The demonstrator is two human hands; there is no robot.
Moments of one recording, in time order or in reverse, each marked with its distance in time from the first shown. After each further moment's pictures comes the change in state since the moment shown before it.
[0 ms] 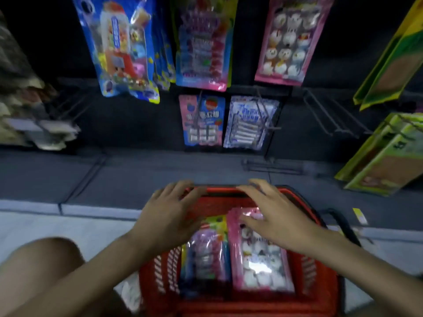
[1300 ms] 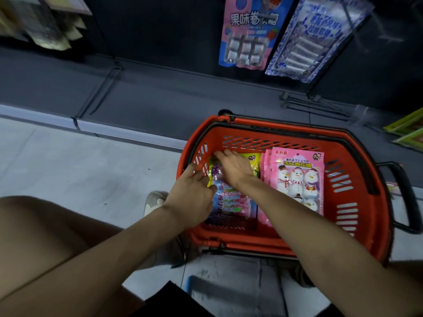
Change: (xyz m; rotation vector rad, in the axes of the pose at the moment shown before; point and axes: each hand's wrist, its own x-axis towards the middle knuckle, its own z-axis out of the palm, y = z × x) left_hand -0.091 -0.023 0.106 0.249 -0.402 0.115; right_hand 0.125 -0.049 0.247 -0.259 -0.200 0.021
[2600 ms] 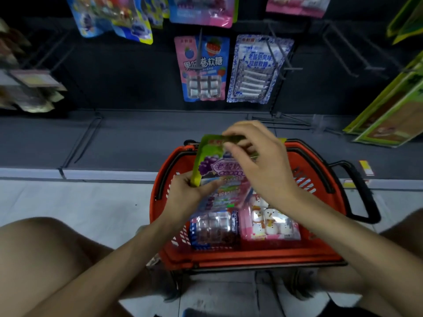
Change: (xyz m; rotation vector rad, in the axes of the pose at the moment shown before) left_hand 0.046 0.031 -0.083 -1.708 0.338 -0.454; right_hand -0.148 0.038 -0.193 0.747 0.779 -0.162
